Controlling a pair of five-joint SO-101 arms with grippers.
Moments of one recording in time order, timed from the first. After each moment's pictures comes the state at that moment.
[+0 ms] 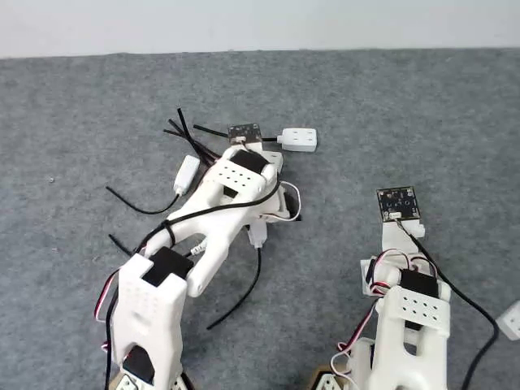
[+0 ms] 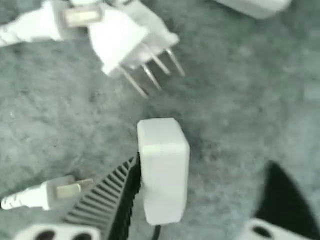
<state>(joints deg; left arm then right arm) 24.5 30.3 -4.4 77.2 45.4 14.9 -48.4 74.4 48.5 20.4</state>
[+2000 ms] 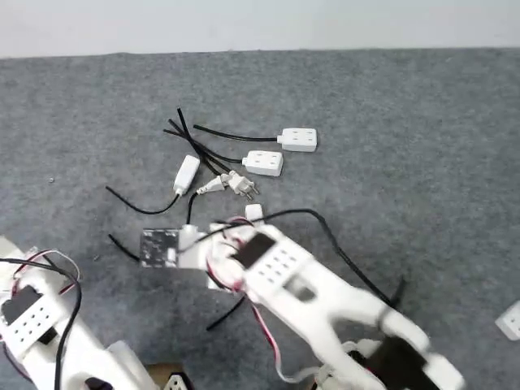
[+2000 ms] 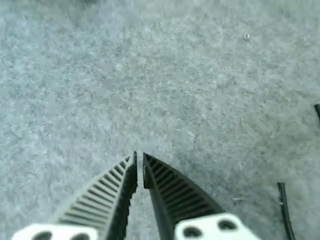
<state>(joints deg) -51.1 -43.3 69.7 38.4 6.9 -48.9 -10.8 35.7 48.9 44.2</state>
